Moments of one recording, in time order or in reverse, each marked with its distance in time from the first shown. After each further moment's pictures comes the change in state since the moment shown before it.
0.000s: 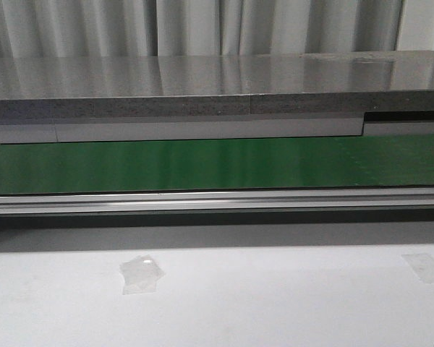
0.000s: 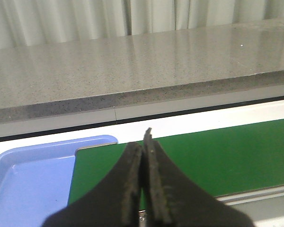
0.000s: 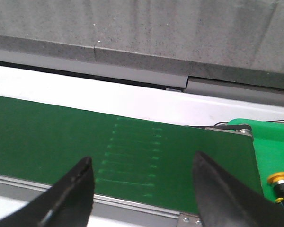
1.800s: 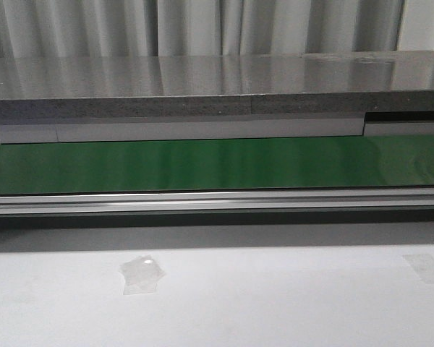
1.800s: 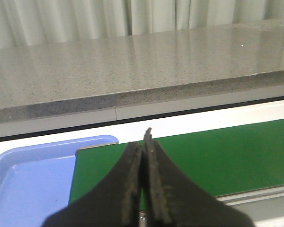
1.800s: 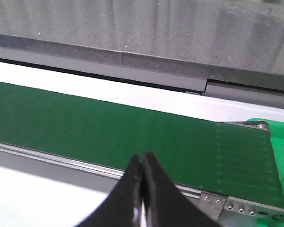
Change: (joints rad) left arm 0.000 0.000 0.000 0.000 0.000 0.000; right arm 0.000 -0.247 0.089 0.024 0.132 0.000
